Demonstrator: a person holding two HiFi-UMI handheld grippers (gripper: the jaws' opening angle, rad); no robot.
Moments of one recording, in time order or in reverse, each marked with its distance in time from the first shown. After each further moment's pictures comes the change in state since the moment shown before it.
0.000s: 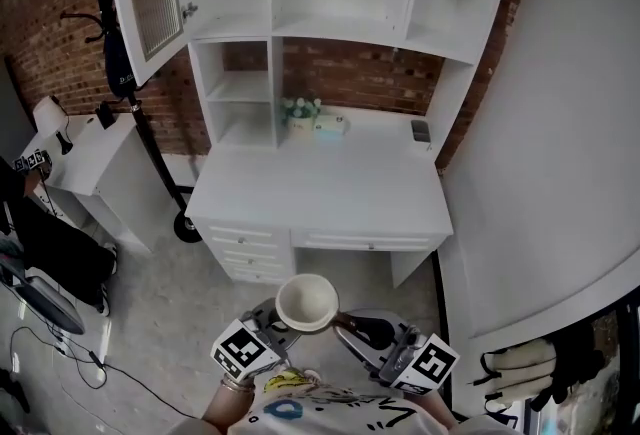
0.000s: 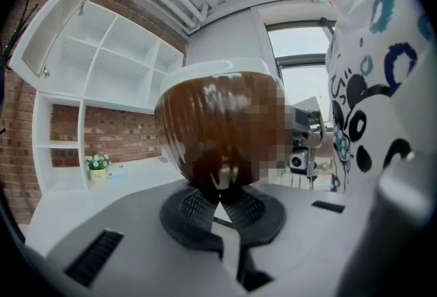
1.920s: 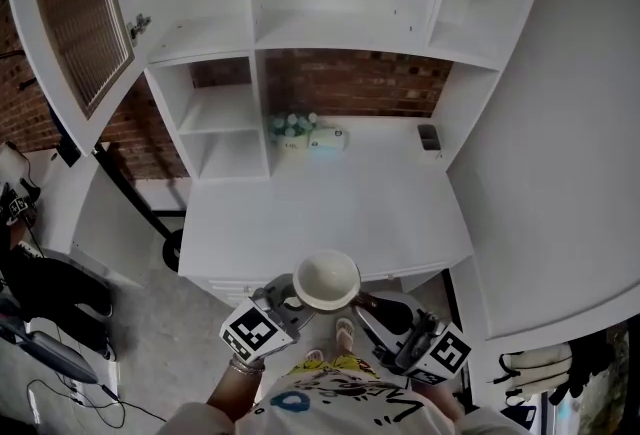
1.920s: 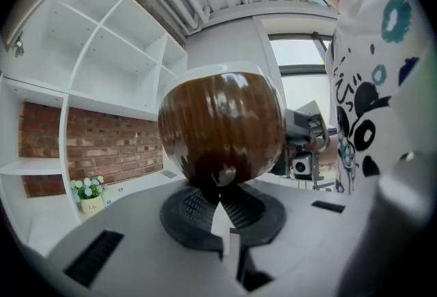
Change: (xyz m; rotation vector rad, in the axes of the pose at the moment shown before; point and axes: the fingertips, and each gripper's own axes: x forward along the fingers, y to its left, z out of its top) left arm 0.075 0.227 0.039 0.064 -0.053 -0.162; right arm 0.135 -0.196 0.025 0.033 -0.111 -0.215
